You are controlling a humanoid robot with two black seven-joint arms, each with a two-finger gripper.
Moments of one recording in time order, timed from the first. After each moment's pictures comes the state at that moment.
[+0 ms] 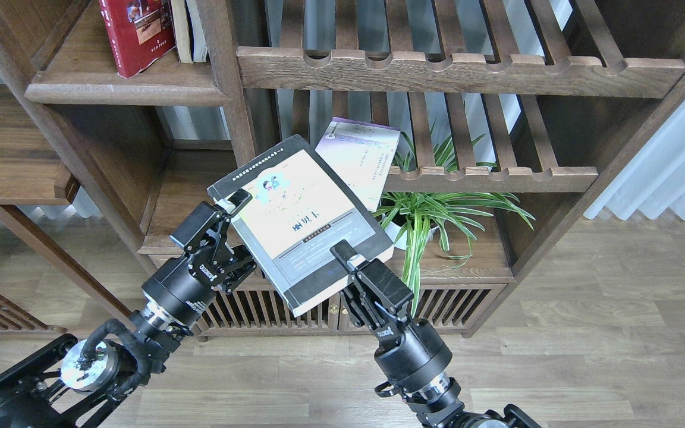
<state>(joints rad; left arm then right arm) -0.22 0.31 -0.77 -1.38 -0.73 -0.49 0.20 -0.19 0.01 0.86 1.56 0.13 0.58 -0.03</state>
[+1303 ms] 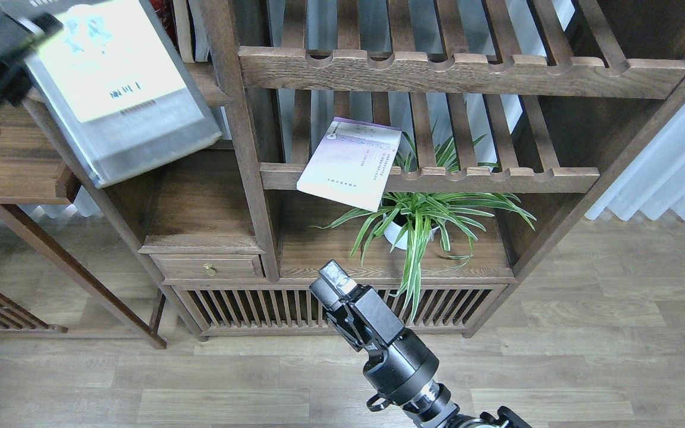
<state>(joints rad) -0.60 1.03 -1.16 -1.29 -0.51 -0.49 0.31 -0.18 0.01 0.86 1.52 0.01 0.58 -0.03</state>
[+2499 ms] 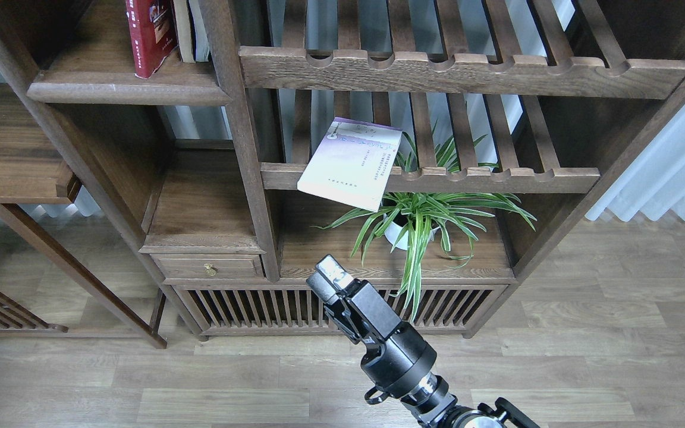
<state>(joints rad) -1.27 0.68 -1.14 -0.75 0.31 -0.49 0.37 -0.14 0.01 0.86 1.52 0.01 0.58 -0.03</state>
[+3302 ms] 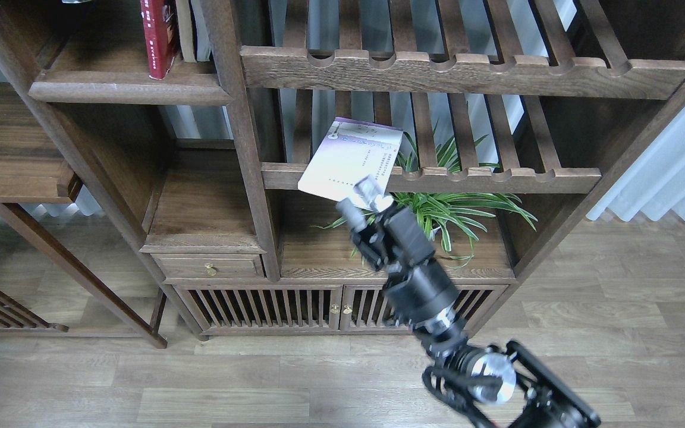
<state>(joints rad) -1.30 0.50 -1.14 -0.64 0.44 -0.49 0.31 0.08 0.02 1.05 1.50 0.16 0.58 0.04</state>
